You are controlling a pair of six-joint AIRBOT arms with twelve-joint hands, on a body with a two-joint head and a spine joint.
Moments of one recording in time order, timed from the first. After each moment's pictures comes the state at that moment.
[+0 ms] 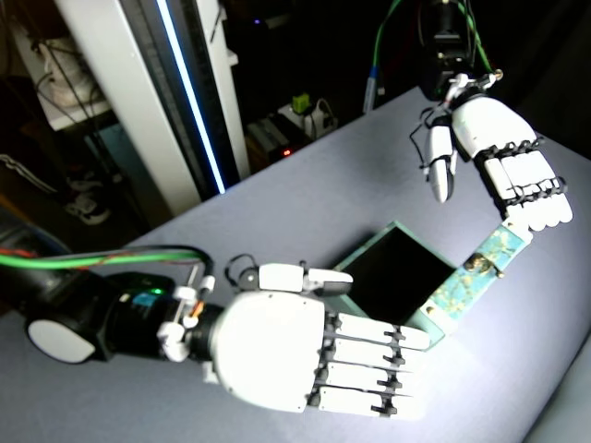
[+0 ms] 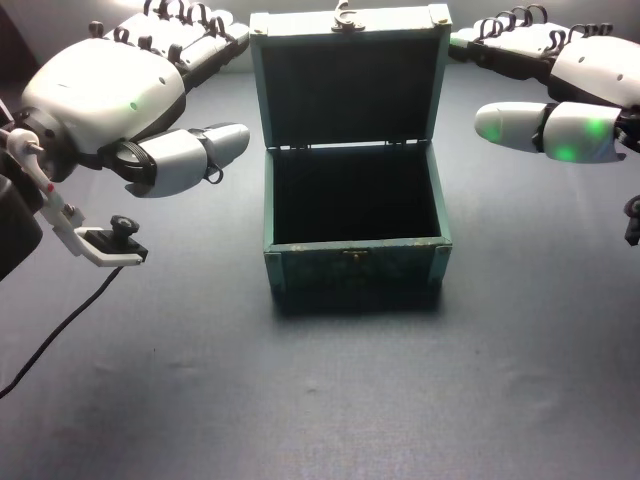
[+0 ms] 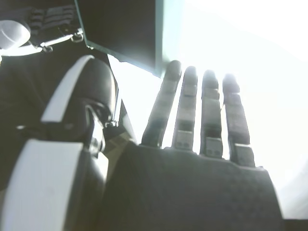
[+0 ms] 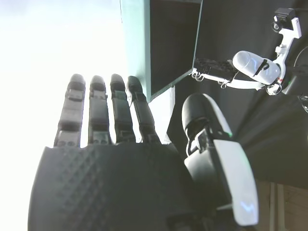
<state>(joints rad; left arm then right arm) 0.56 -1.06 1.23 -0.17 -0.76 1.05 -0.61 -1.22 1.59 -0.25 0.83 -0.24</state>
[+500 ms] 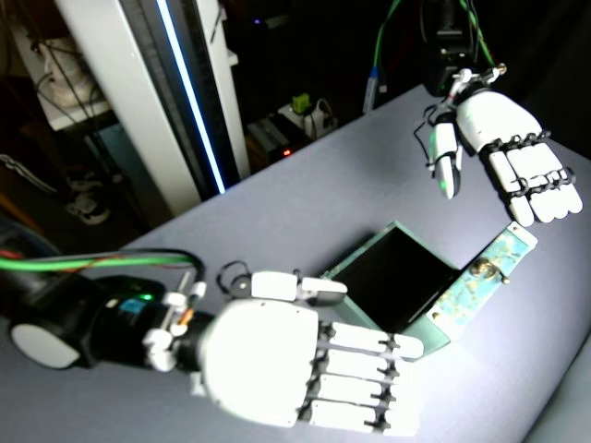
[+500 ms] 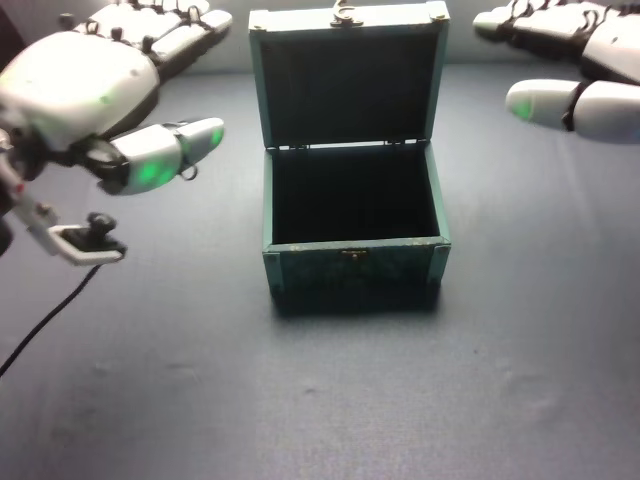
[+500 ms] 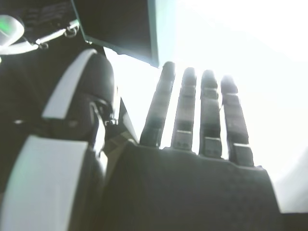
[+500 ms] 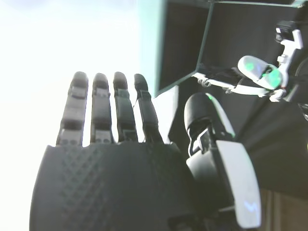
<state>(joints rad) 0.60 -0.99 1.18 -0.20 -0.83 1.06 -0.61 -1.15 1.53 -0.14 0.82 -0.35</state>
